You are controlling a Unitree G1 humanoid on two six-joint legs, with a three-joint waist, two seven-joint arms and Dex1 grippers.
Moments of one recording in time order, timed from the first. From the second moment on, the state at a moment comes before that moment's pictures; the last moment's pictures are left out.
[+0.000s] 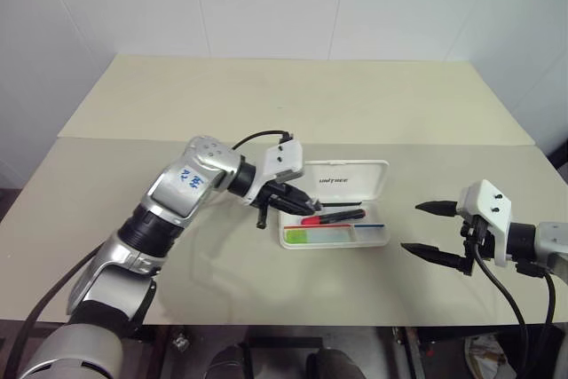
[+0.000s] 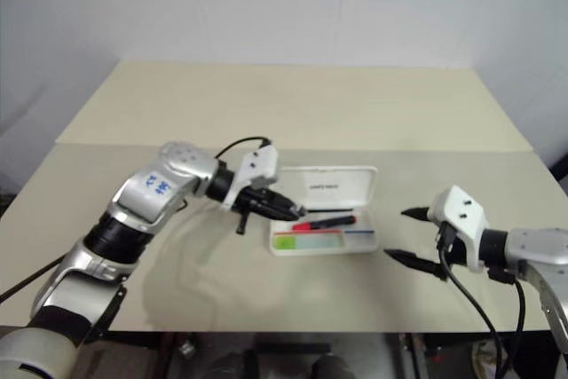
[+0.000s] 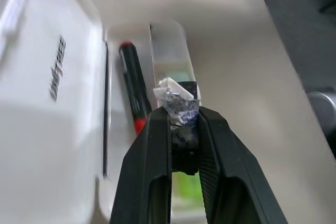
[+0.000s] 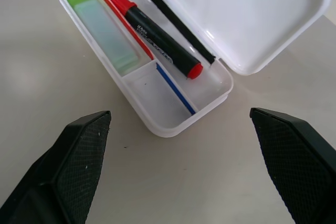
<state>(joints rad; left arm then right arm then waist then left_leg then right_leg) -0.97 0.50 -0.41 0.05 -0.22 0.68 -1.16 -0.03 -0.97 -0.30 -0.35 0.45 0.50 1.05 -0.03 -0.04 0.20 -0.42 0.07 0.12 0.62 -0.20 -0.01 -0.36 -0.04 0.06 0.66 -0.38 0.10</state>
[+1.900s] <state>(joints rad) -1.02 0.04 -0.53 0.48 0.04 0.44 -0.99 0.05 -0.97 -0.36 -0.43 0.50 0.56 0.96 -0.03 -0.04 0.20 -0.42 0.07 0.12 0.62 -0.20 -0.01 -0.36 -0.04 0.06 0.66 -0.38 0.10</state>
